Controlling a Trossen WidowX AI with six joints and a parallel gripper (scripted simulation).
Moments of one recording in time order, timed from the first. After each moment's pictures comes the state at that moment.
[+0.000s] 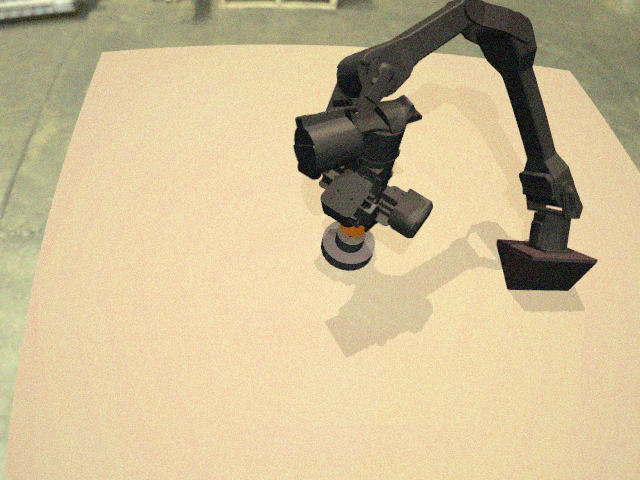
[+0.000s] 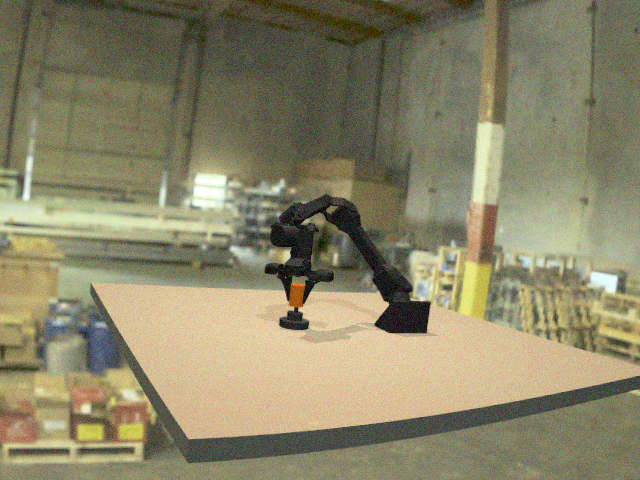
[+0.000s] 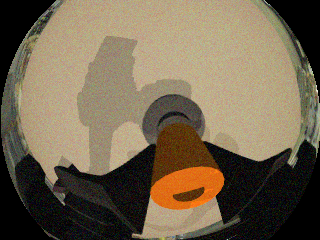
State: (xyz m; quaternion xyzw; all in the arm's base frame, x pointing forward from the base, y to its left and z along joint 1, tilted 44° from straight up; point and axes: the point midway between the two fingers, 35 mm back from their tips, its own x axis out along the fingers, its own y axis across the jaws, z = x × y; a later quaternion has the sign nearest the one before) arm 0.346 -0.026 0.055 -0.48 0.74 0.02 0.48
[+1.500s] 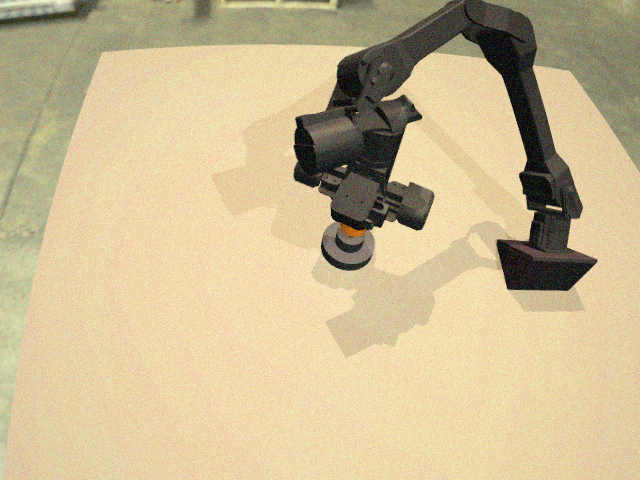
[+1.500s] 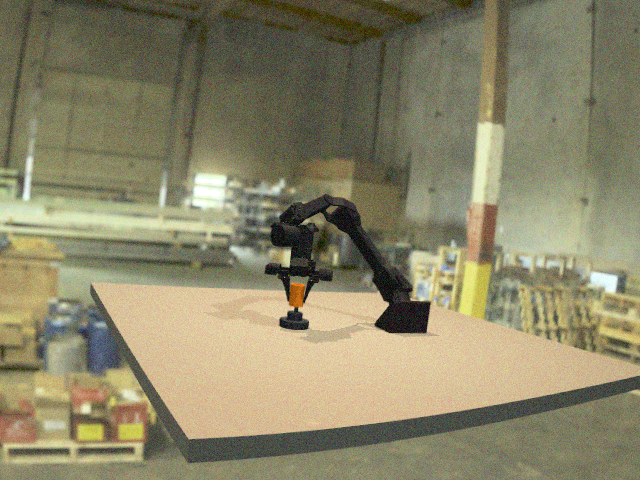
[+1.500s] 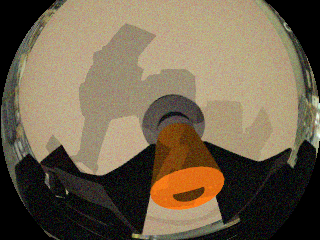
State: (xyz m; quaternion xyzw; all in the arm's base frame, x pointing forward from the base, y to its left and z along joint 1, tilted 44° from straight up) arm 0.346 -0.025 0.055 -0.52 0.73 0.10 0.43
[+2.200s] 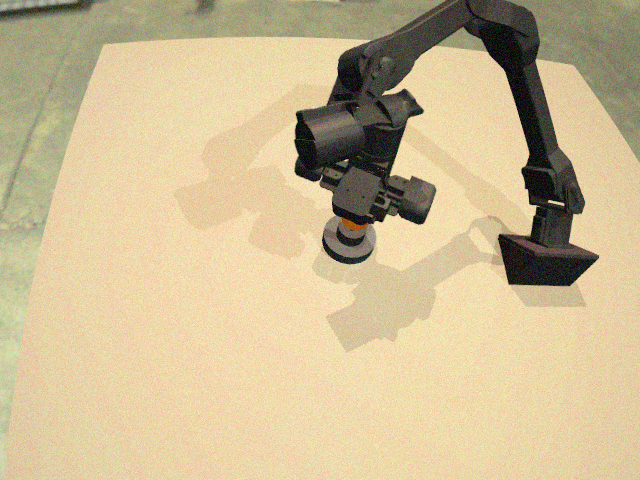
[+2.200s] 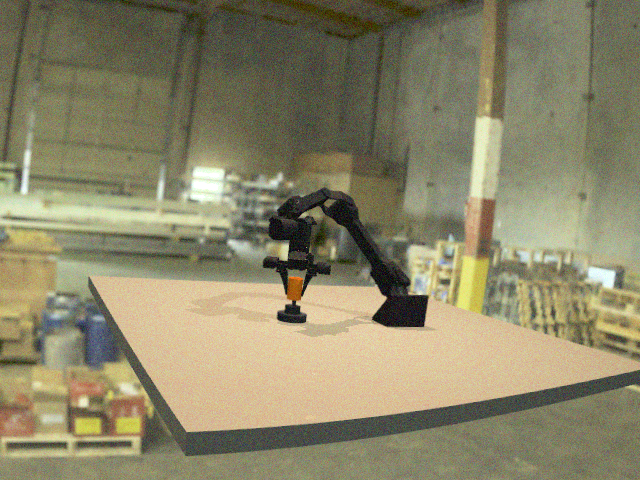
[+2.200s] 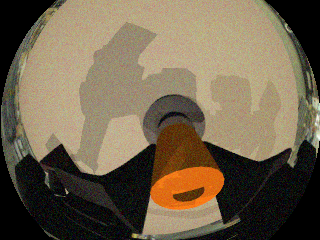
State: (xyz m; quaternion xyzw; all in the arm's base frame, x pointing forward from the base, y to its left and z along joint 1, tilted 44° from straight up) arm 0.346 -0.025 0.055 -0.53 0.73 0.10 0.42
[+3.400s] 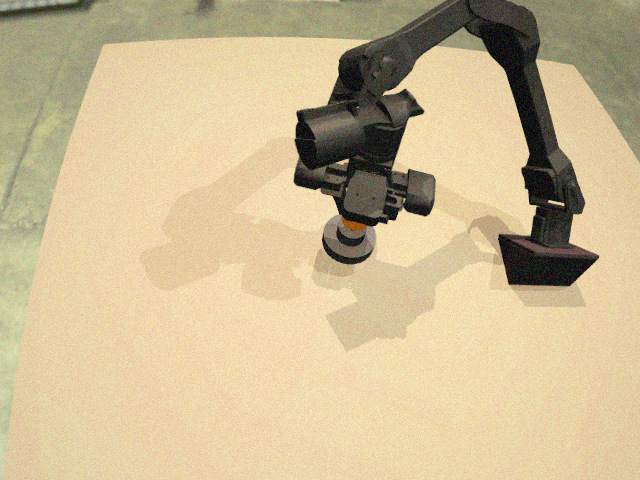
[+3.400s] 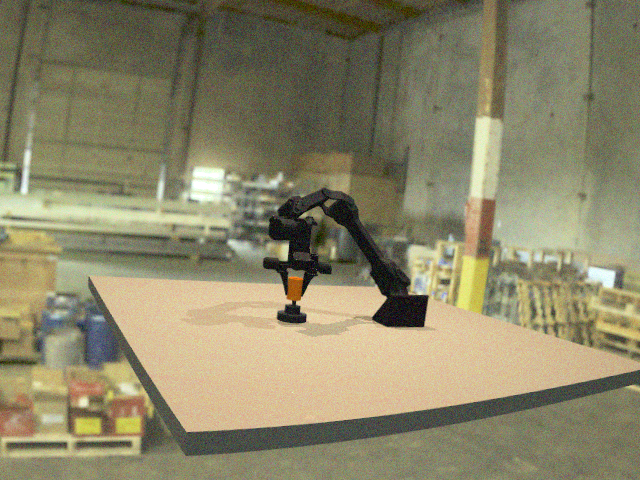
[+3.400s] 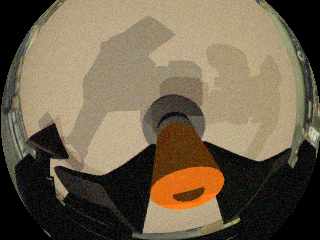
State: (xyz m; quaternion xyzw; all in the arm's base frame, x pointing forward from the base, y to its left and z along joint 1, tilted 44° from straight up) arm 0.346 -0.025 0.054 -0.57 0.72 0.18 0.37
